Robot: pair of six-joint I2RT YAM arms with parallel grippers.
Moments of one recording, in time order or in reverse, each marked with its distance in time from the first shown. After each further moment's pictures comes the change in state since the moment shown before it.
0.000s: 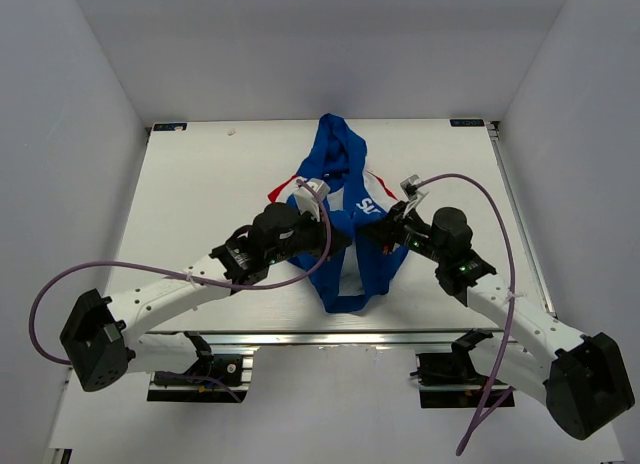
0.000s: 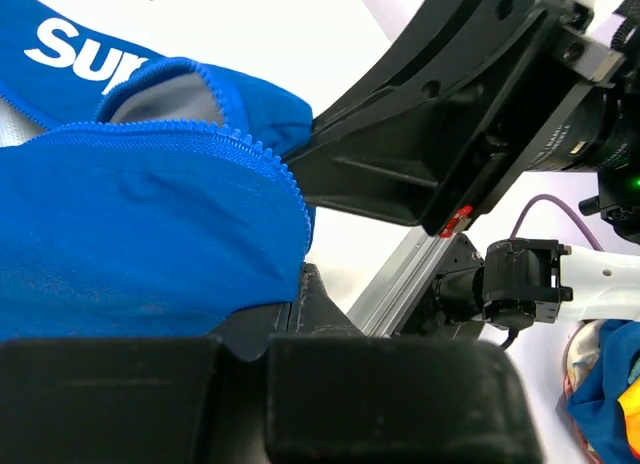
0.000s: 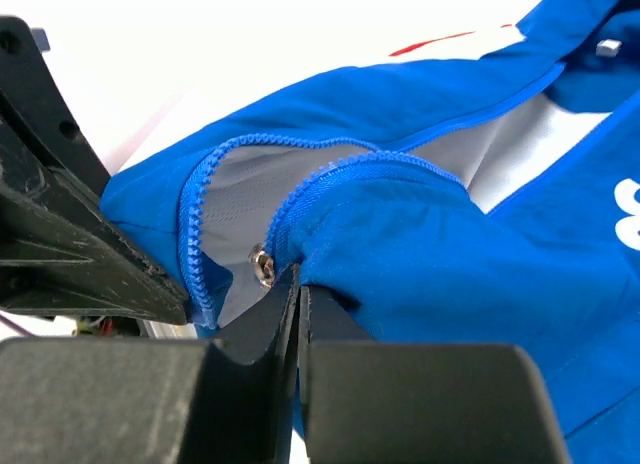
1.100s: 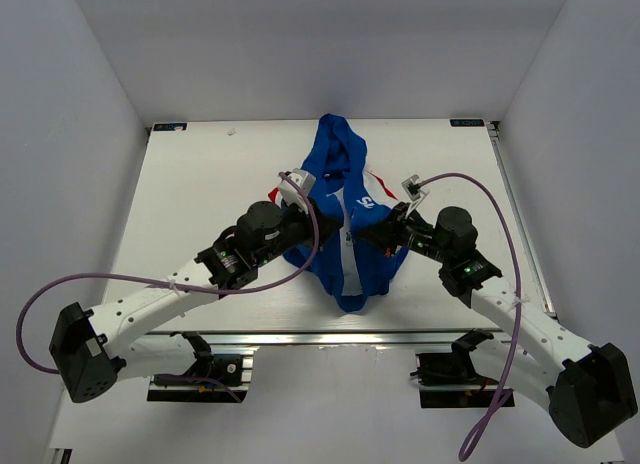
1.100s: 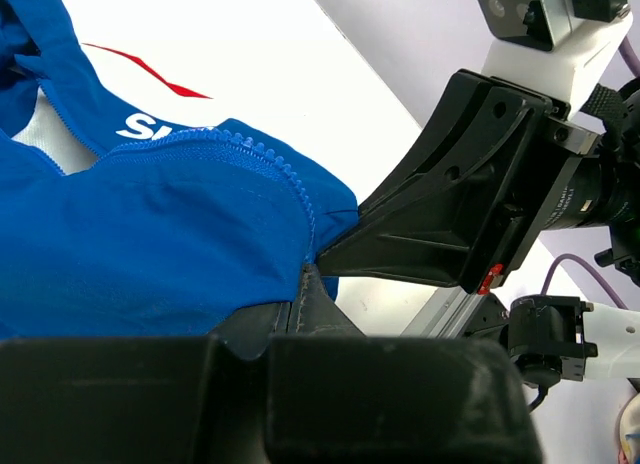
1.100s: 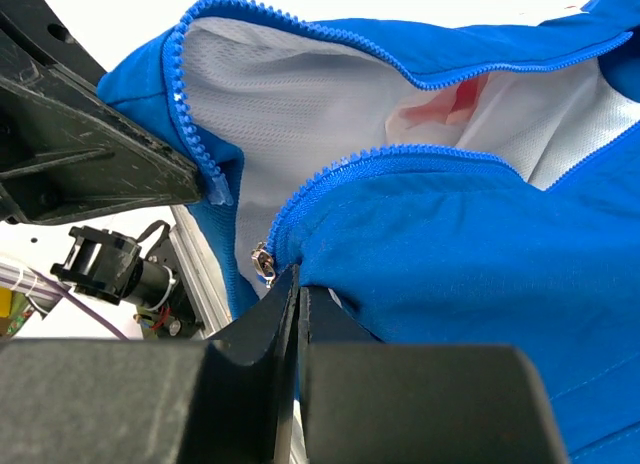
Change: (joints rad) left arm 0.000 -0.093 0.014 0.010 -0.141 0.079; right arm 0.000 -0.055 0.023 -0.055 -0.064 0.083
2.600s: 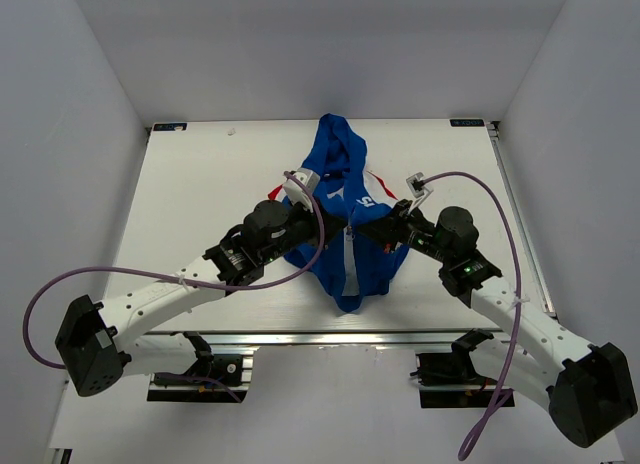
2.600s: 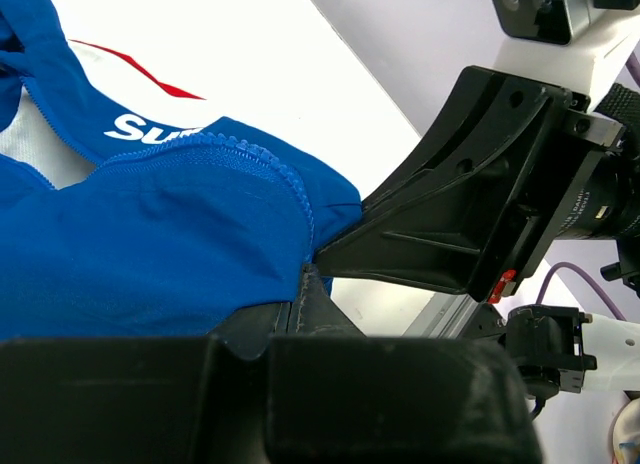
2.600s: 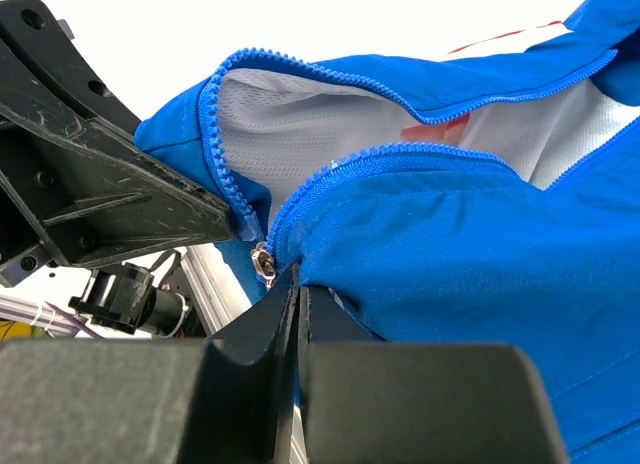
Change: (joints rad) left arm 0.000 0.053 -0.002 0.055 0.005 -0.023; right arm 0.000 0.003 0.001 0.030 0.050 0.076
